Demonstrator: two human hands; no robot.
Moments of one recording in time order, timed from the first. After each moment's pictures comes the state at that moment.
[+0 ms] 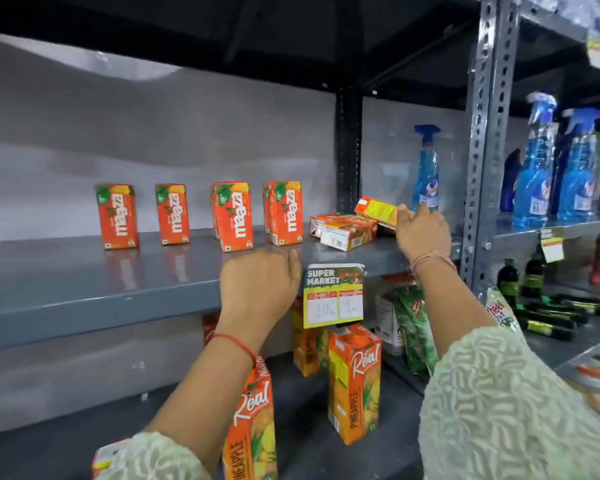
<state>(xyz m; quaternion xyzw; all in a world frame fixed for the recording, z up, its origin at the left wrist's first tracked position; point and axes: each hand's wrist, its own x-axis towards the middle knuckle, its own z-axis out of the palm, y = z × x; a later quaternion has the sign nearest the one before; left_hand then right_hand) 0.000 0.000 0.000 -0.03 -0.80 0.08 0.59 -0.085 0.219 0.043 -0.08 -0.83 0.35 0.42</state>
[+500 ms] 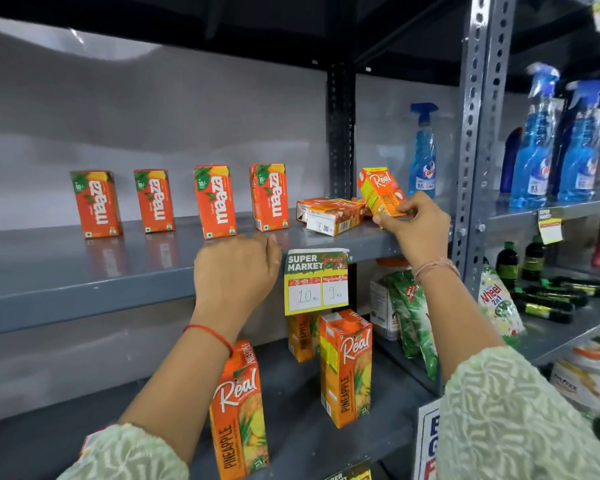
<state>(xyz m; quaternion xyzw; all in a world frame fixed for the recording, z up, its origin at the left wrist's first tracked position) 0.000 0.001 -0.002 -0.03 -0.82 0.06 0.57 -0.071 0.233 0.019 0.05 -0.76 0.49 0.43</state>
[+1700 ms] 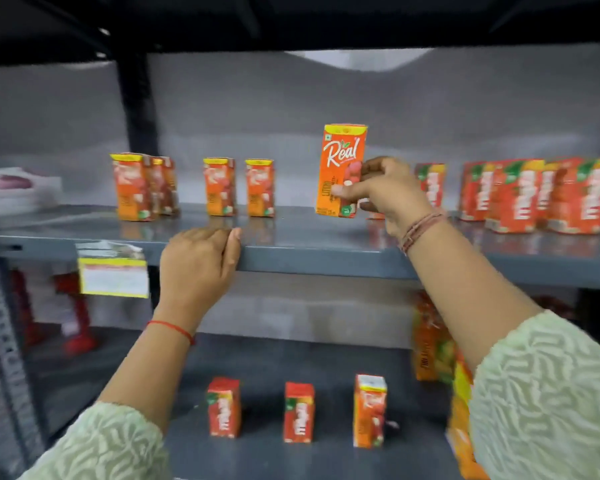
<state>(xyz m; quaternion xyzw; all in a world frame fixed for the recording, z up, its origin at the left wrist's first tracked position) 0.209 -0.339 -0.011 0.10 -0.80 0.15 0.58 0.071 -0.148 0.083 0.34 -0.65 0.68 0.02</state>
